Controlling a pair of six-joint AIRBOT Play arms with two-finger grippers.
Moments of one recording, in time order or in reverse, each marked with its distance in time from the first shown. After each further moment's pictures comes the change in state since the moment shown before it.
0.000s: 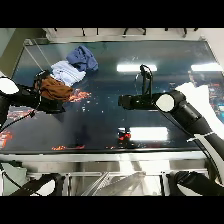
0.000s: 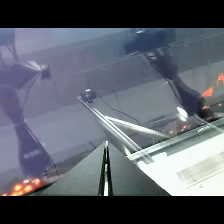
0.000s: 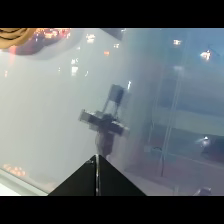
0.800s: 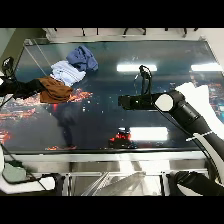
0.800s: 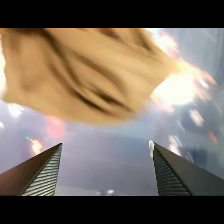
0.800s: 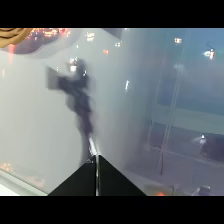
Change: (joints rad) left arm 0.289 -0.309 0.222 0.069 0.380 -0.125; right arm 0.000 -0.007 0.000 0.000 0.000 0.000
